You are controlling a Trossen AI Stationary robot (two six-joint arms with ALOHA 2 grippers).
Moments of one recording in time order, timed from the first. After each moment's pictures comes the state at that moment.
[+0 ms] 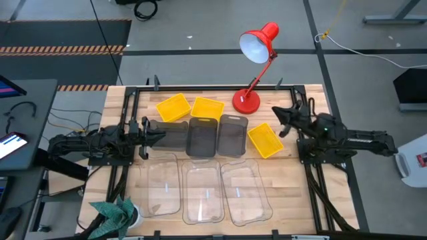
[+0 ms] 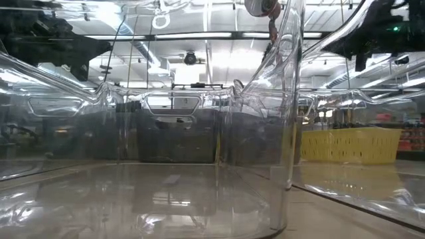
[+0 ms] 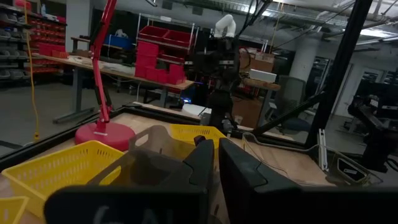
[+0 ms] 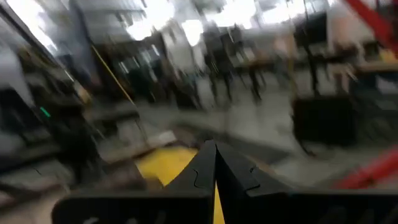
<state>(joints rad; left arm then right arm) 0.00 0.01 0.01 0.14 -0.16 -0.20 -0.16 0.22 0.17 0.20 0.40 0.13</state>
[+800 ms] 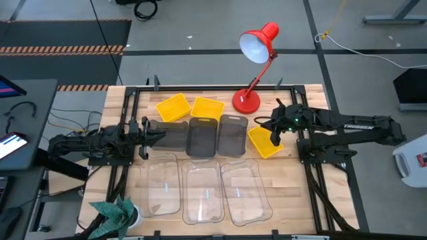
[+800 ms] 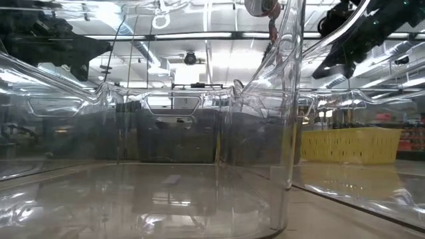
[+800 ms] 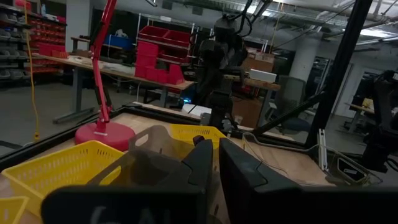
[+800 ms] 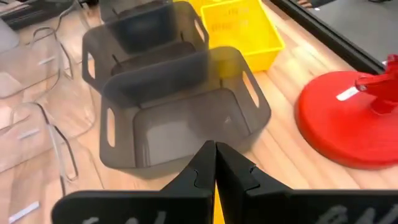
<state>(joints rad) 0.00 0.01 0.01 0.14 -0.16 -0.20 -0.19 0.72 0.59 -0.49 0.08 0.24</state>
